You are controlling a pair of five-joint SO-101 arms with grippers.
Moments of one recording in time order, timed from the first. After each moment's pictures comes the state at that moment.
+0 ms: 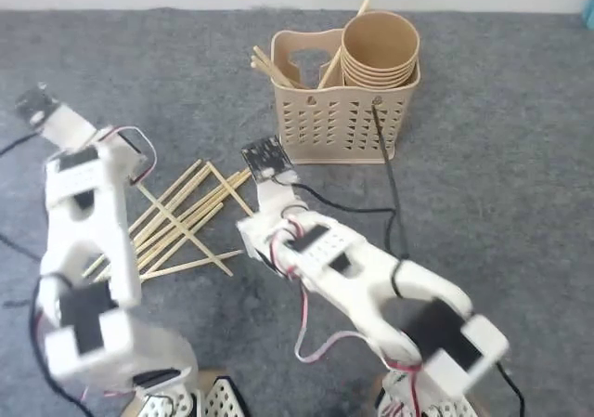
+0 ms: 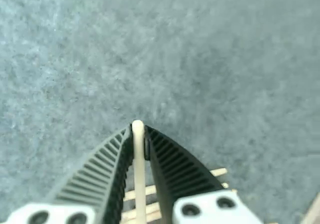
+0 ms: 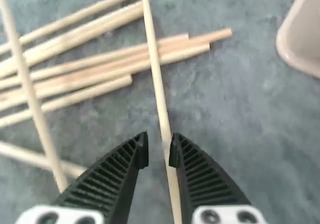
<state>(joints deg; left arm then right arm) -28.1 -1.2 31.7 37.4 31.9 -46.2 5.2 40.3 12.7 -15.2</state>
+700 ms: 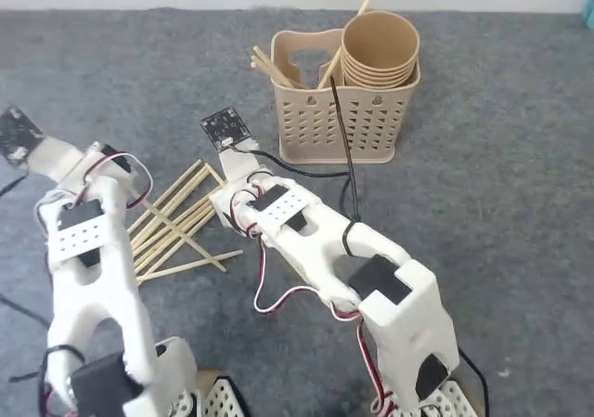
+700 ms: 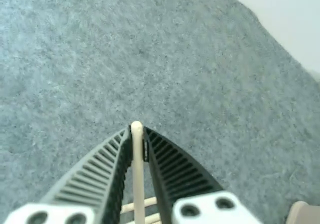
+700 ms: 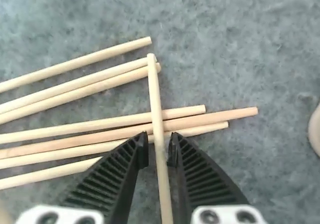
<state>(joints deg) -29.7 -19.7 51.0 23.4 31.9 -46.1 27.8 10.1 23.4 -10.1</state>
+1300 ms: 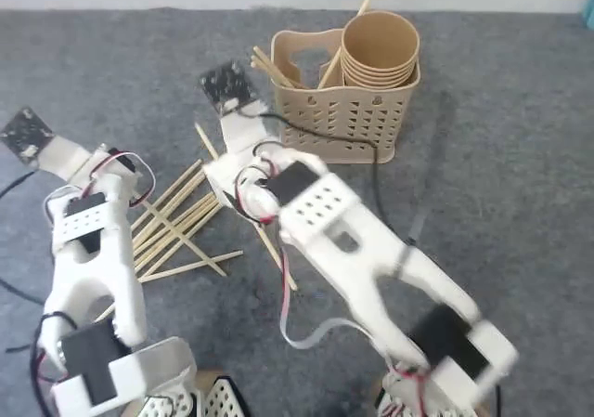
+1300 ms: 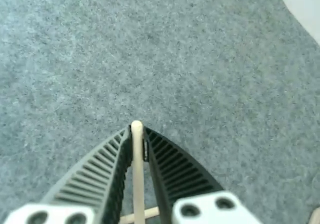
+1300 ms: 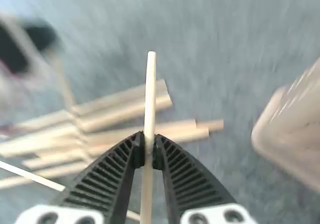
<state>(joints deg) -29.7 -9.5 48.6 18.2 31.8 -46.0 -5.8 9.9 43.3 -10.1</state>
